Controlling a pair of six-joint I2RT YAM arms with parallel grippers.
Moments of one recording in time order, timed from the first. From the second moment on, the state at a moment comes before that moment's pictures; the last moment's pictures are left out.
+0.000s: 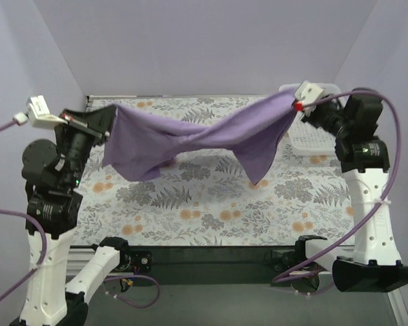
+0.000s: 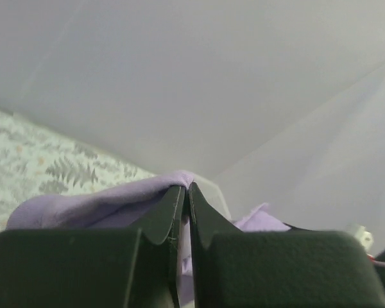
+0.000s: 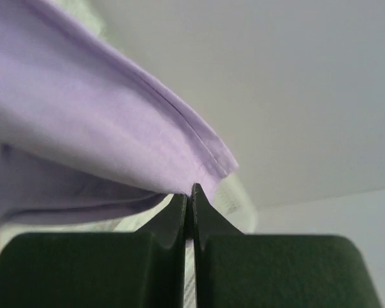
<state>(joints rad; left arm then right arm) -0.19 0.85 1.44 -0.38 -0.02 -0.82 0.04 1.13 1.52 -0.55 -0.52 -0.84</state>
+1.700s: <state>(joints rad) -0.07 0.89 1.35 -0.26 0.79 -1.14 -0.18 0.82 1.11 -0.57 -0.78 -0.98</state>
